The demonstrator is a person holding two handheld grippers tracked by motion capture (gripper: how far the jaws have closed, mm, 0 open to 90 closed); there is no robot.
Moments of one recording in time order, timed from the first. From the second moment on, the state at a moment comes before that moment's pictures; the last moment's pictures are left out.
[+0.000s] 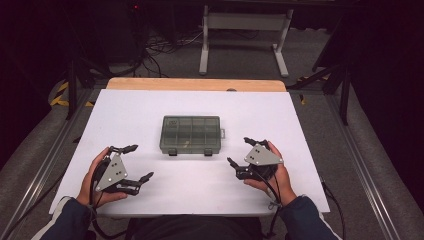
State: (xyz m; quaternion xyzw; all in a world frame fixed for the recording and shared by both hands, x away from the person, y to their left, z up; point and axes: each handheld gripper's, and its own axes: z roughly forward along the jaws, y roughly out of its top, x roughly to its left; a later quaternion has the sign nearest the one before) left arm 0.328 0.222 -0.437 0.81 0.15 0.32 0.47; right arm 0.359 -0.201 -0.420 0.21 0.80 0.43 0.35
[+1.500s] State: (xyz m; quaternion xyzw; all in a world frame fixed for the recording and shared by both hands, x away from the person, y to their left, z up) left arm 0.327 0.250 -0.473 0.80 0.23 0.28 0.47; right arm 0.348 -0.247 -0.457 0.26 0.79 0.43 0.35
